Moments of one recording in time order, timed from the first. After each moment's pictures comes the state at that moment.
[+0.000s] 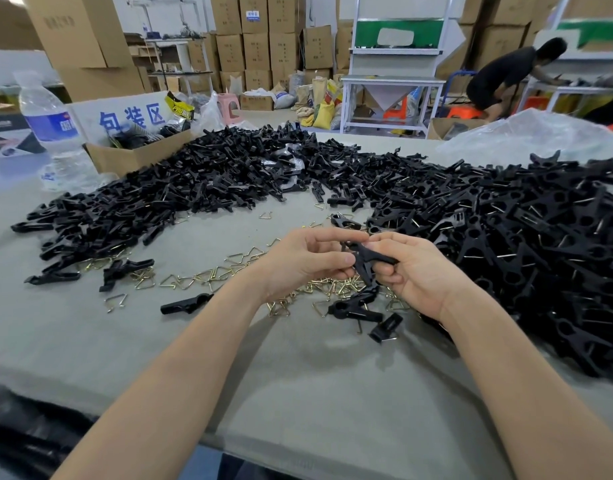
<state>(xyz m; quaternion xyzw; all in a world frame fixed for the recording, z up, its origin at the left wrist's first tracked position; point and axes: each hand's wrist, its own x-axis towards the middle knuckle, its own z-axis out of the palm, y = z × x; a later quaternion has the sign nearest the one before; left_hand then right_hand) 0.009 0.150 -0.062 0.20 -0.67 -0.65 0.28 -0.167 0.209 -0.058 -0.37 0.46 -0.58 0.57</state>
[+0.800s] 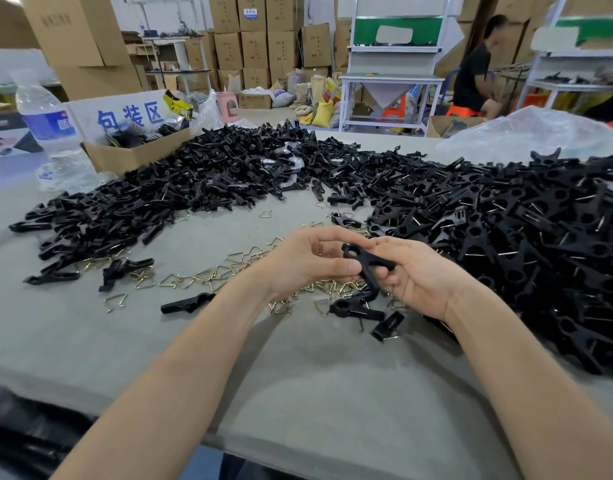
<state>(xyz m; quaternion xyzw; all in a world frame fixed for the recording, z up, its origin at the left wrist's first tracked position) 0.010 0.154 -0.061 0.22 -0.70 -0.62 0.27 -0.164 0.215 -0.053 -0.35 0.47 -0.53 0.62</state>
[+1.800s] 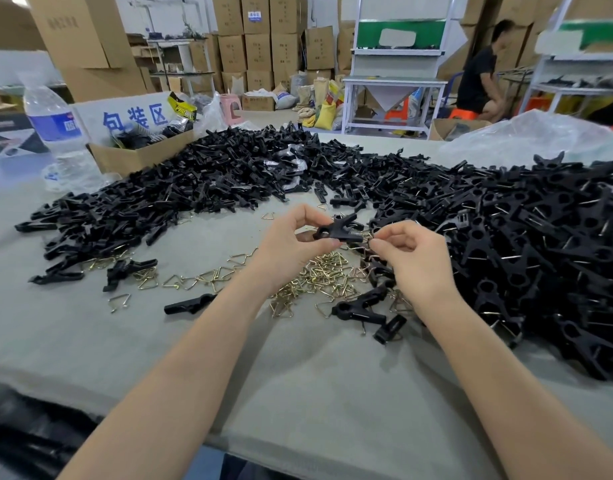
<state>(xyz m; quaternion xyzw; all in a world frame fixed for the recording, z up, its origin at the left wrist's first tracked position) 0.012 0.138 -0.067 0.36 -0.69 -0.46 0.43 -0.155 0.210 -0.065 -0.49 0.63 -0.57 0.21</state>
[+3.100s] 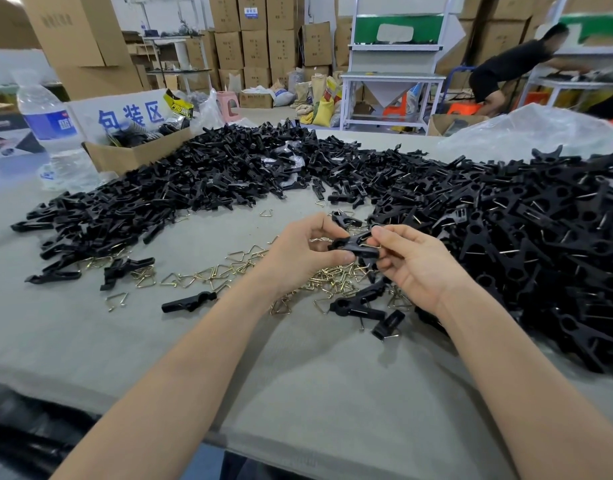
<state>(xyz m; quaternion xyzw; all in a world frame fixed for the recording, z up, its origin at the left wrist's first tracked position) 0.005 0.150 -0.066 0.34 -0.73 -0.48 0.36 -0.164 0.211 -0.059 -0.32 0.45 -0.64 0.54</state>
